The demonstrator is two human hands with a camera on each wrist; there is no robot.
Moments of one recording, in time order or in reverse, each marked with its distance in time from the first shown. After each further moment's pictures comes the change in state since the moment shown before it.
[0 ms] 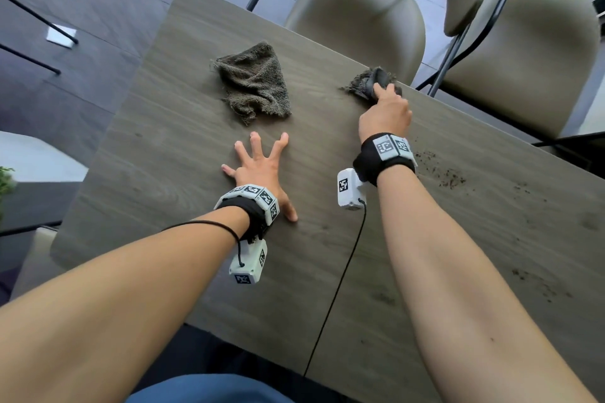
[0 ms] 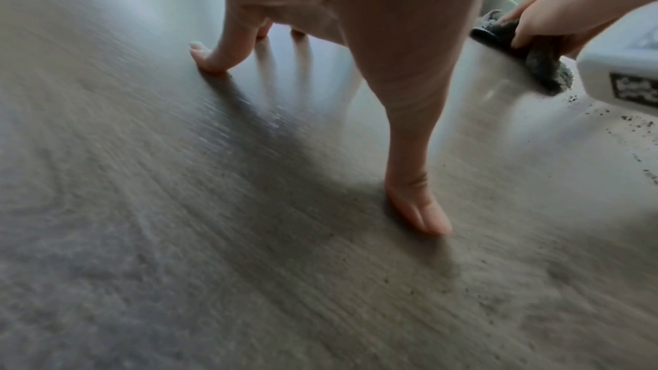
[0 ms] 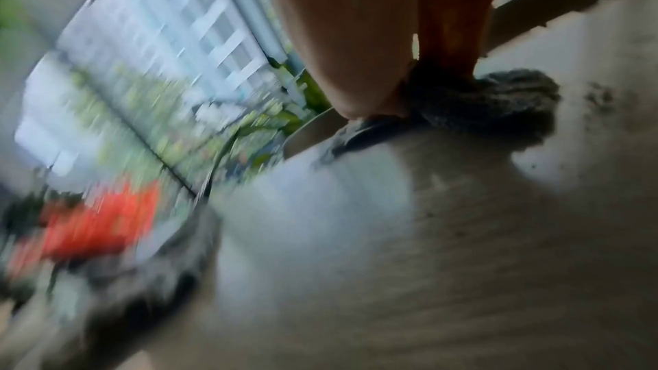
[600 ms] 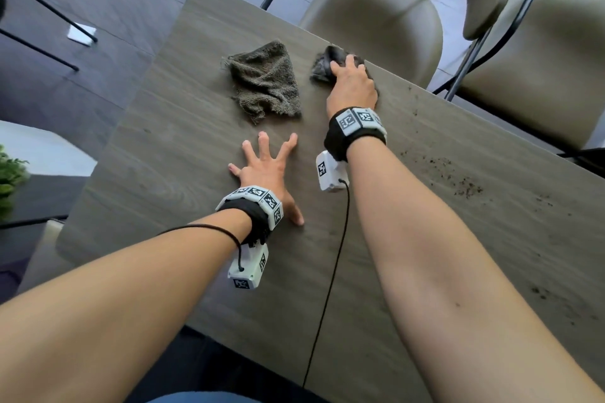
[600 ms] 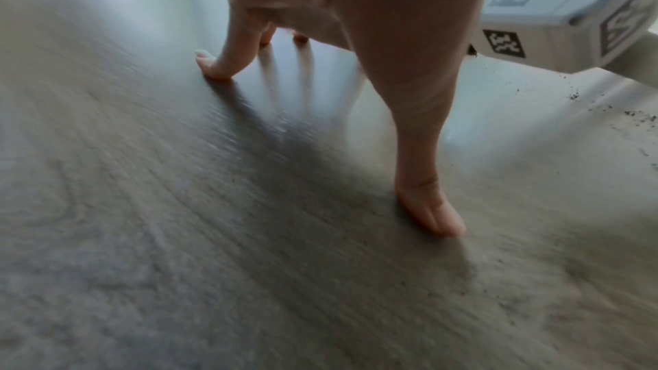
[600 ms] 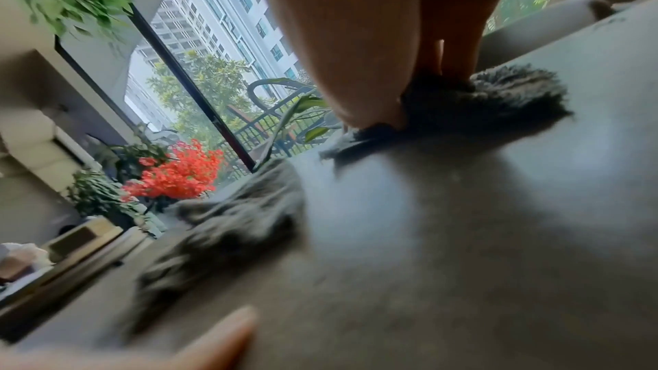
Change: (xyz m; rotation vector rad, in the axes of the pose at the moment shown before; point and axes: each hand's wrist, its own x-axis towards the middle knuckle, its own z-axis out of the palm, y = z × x) left_hand 0.005 -0.001 0.006 0.005 0.017 -0.005; right_hand 0.018 -0.077 0.035 -0.124 -0.103 -0.255
